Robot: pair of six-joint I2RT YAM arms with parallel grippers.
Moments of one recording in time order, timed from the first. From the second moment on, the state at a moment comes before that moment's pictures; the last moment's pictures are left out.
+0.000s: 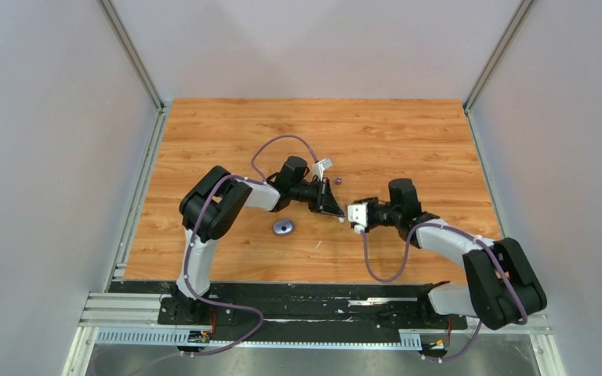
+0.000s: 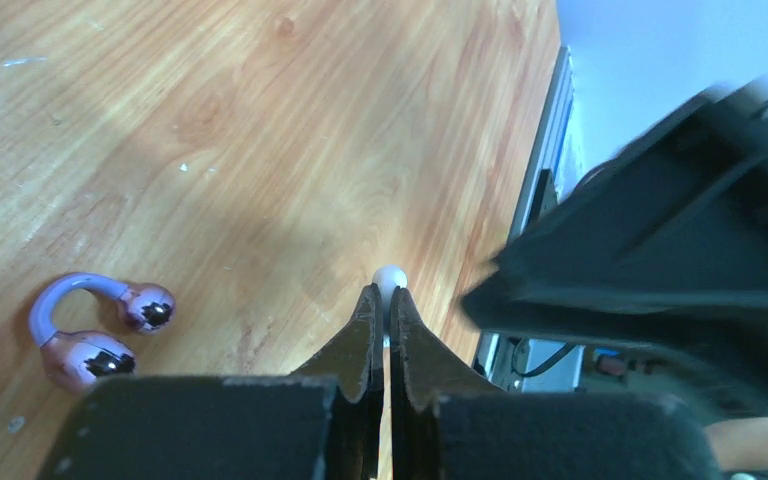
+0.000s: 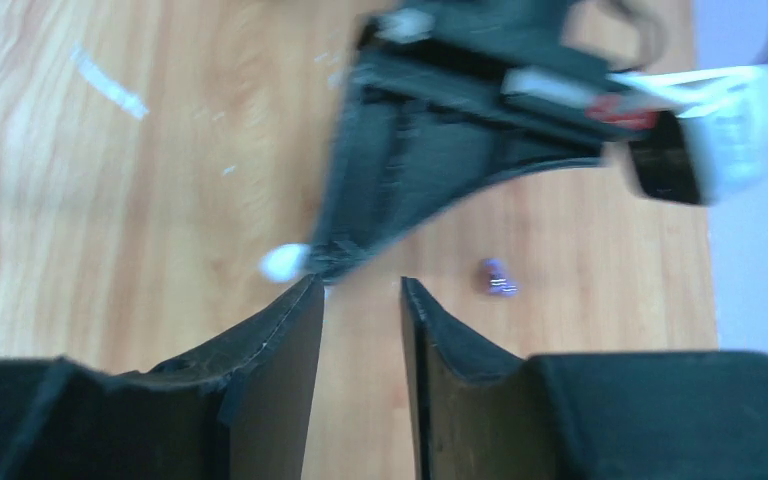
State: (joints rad) left arm -0.67 2.10 1.09 0.48 0.82 -0.76; right arm 0.36 1.35 0.41 0.31 -0.76 -1.20
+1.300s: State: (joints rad) left arm -0.17 1.42 1.25 -0.77 0.77 0.39; right arm 0.39 2.30 1.77 -0.80 -1.07 -0.81
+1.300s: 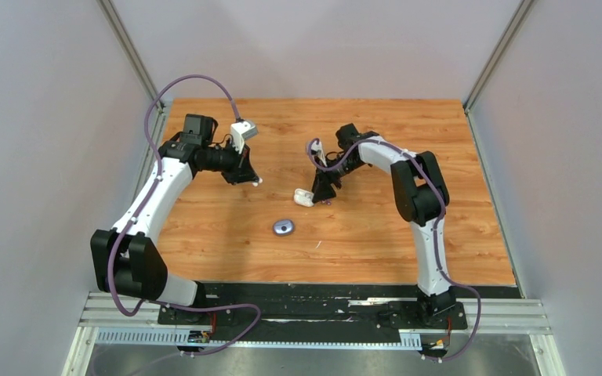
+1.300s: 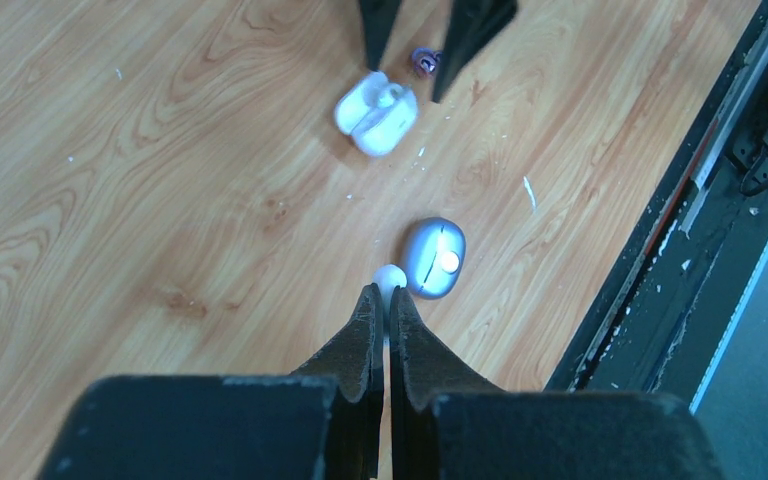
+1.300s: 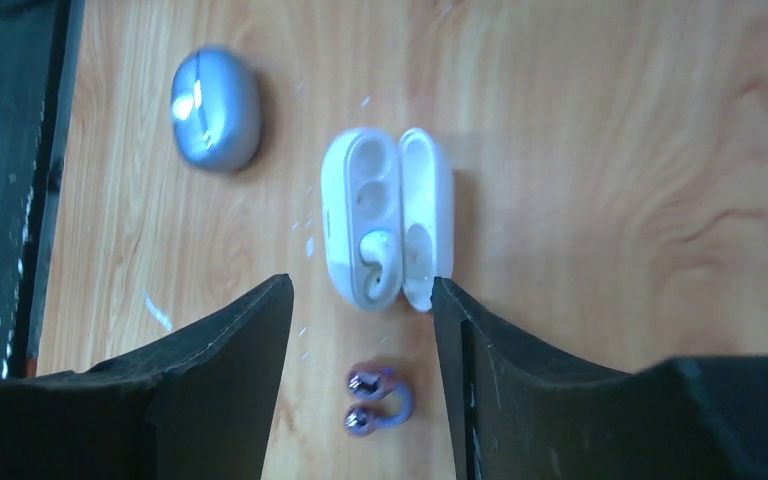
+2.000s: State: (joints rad) left arm -0.16 1.42 1.25 -0.78 0.76 0.39; right arm 0.39 2.14 1.64 -0.57 -1.01 -0.74
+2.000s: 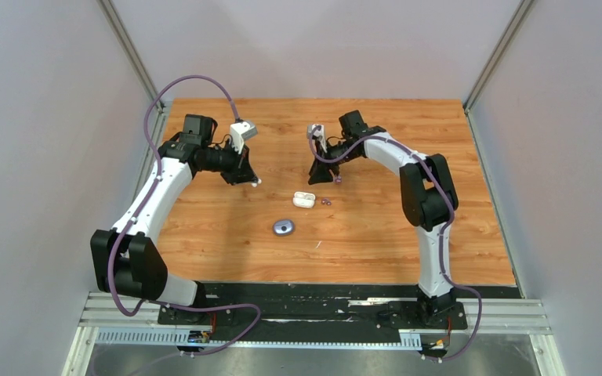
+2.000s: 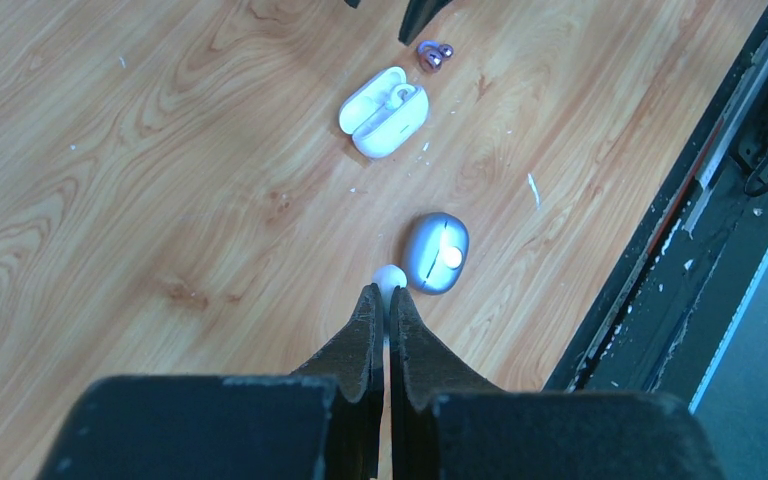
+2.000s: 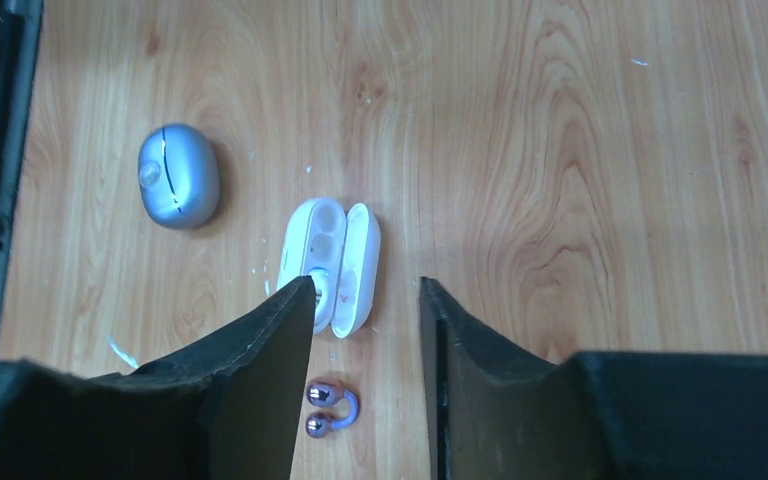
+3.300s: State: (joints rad) left arm -0.15 1.43 1.21 -0.77 0.76 0.35; right arm 0.44 2.35 1.78 -0.68 -0.96 -0.41
